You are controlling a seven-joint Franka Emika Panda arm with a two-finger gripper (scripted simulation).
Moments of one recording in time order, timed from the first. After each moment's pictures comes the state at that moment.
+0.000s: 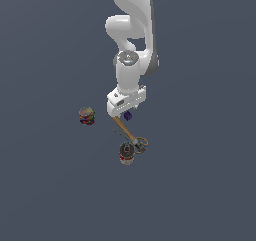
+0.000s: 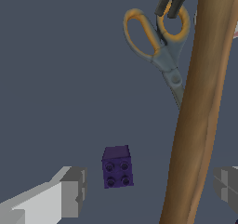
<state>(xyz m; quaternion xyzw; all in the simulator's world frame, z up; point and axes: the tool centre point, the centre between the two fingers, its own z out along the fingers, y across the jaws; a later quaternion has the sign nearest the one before) -0.109 -0.002 0.100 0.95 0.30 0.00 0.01</state>
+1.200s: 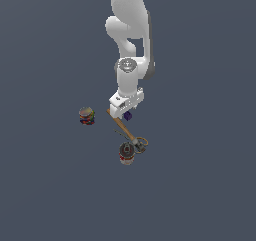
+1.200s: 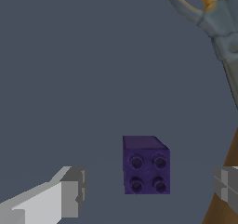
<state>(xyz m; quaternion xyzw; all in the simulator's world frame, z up) -0.143 -0.001 0.055 0.94 0.35 0.00 0.00</state>
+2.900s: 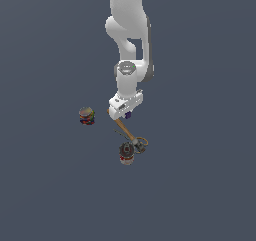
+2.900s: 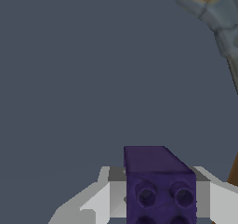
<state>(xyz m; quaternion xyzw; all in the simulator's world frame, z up) -0.139 -0.005 0.043 0.94 0.35 0.00 0.00</state>
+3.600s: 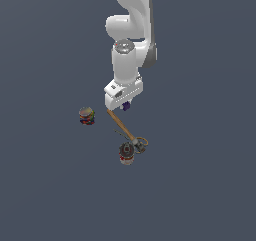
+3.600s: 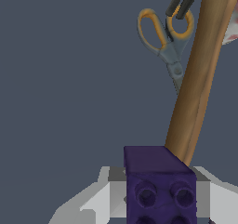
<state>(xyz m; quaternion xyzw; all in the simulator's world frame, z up) -0.133 -0.013 0.126 0.94 0.35 0.00 0.00</state>
